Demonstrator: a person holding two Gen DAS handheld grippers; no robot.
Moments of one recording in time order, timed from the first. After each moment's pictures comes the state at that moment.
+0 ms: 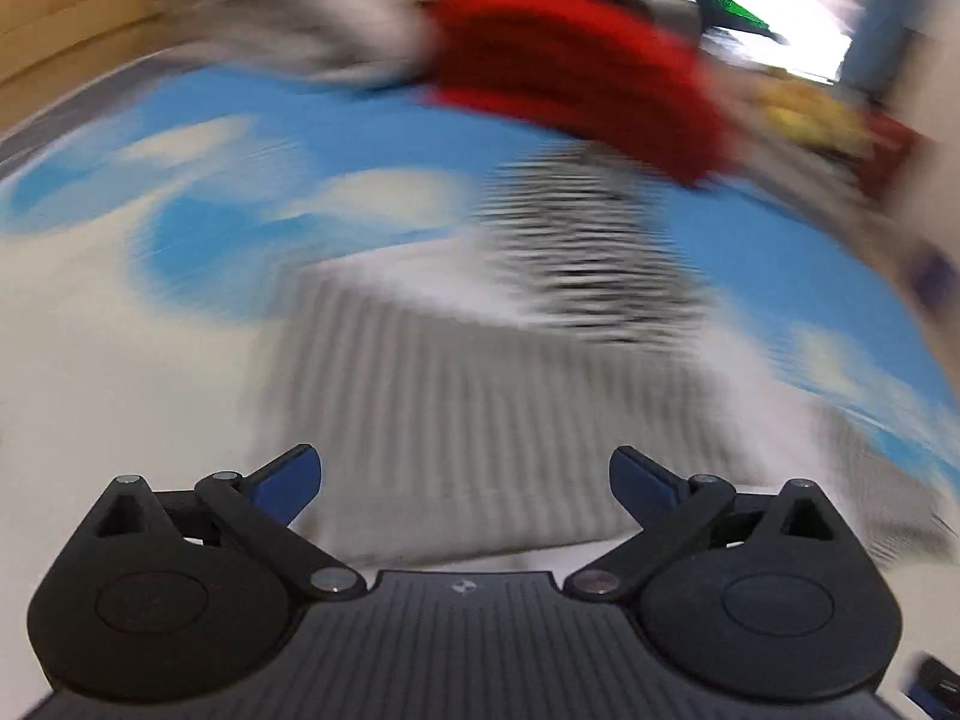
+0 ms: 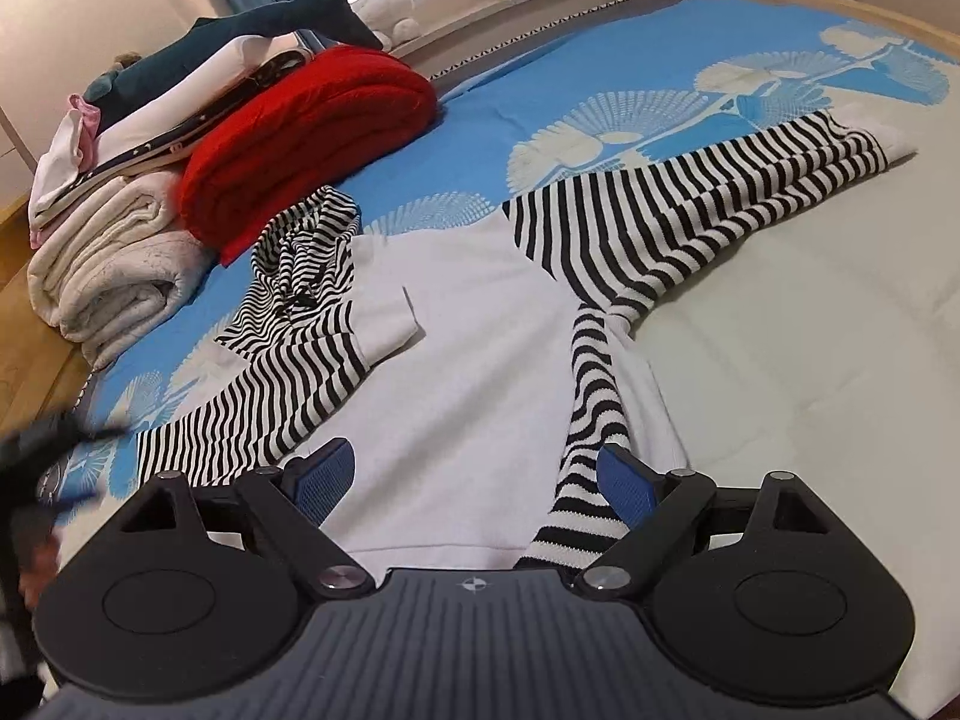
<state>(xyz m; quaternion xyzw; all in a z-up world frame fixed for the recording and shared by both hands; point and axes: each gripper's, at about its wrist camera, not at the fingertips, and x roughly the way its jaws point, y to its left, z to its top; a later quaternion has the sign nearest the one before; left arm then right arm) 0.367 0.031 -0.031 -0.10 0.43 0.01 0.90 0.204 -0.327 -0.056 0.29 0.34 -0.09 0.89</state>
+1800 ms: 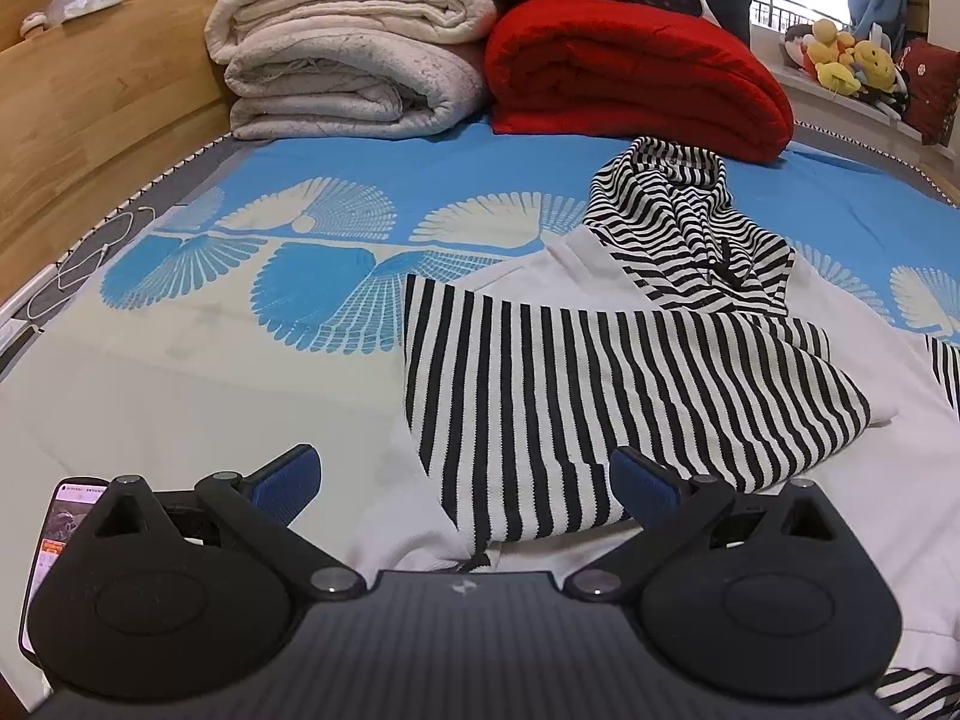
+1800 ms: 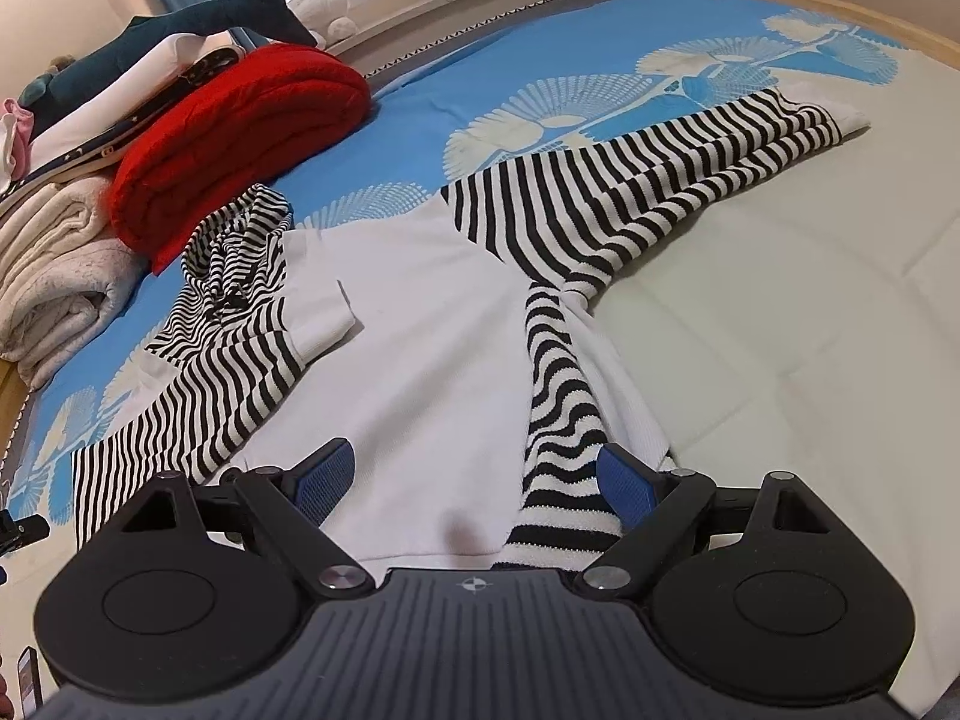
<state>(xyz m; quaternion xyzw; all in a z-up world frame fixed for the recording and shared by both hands) 0.352 0.014 -0.043 0.03 0.38 0.05 0.92 0.218 -0.317 -0.077 0.28 0.35 -0.16 0.88</state>
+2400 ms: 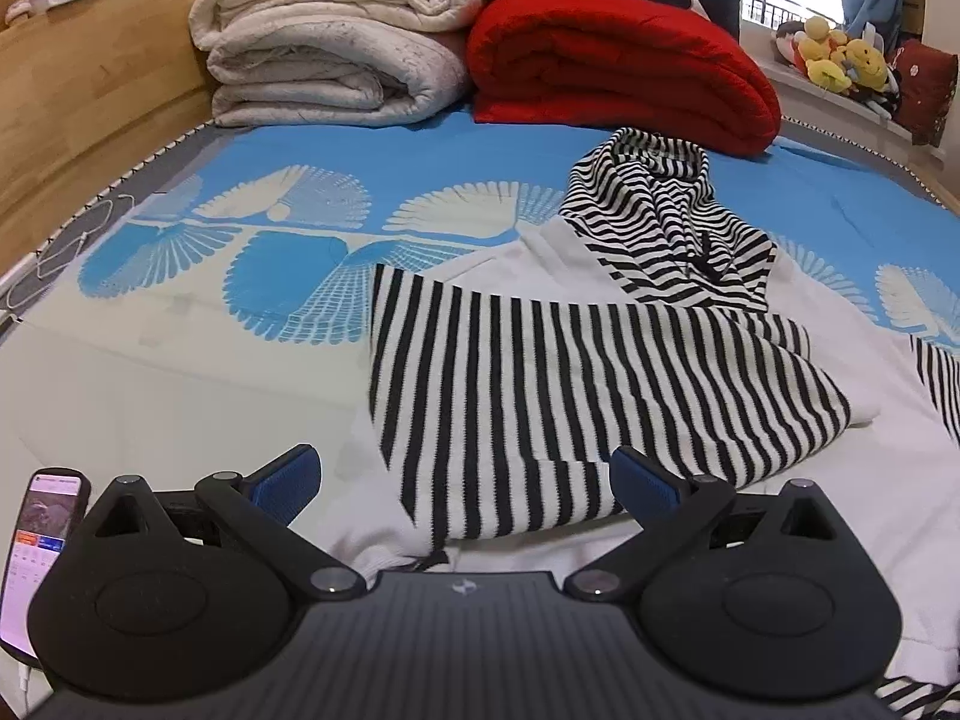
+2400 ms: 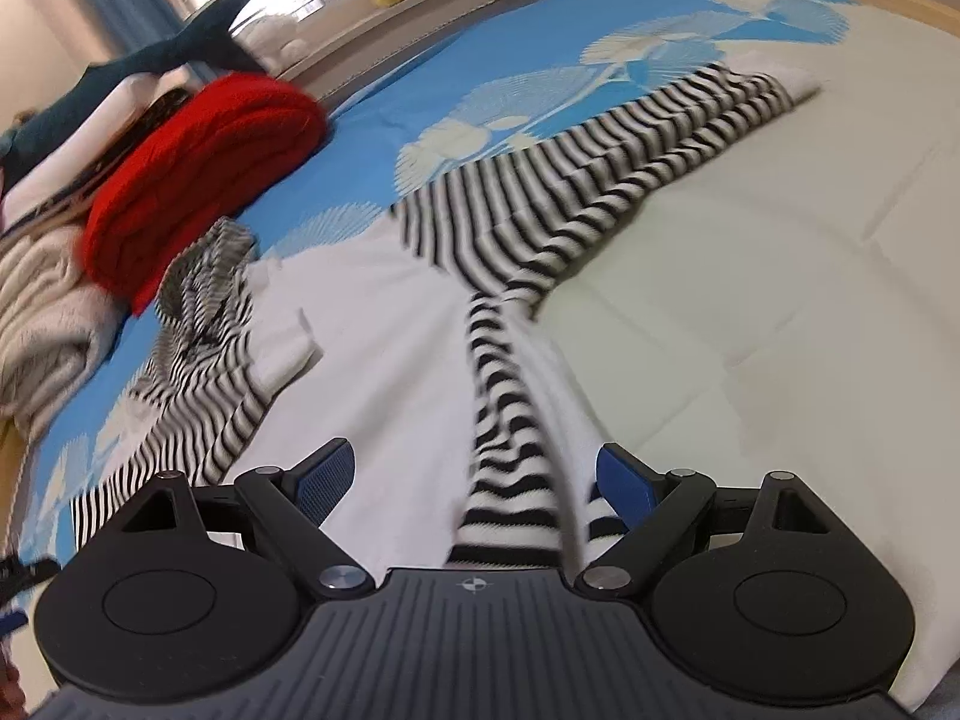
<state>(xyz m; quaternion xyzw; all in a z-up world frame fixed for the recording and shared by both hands) 0.358 0.005 -0.047 0.01 0.39 0.03 0.92 0.203 -0.356 -0.084 0.34 0.33 -0.20 0.86</state>
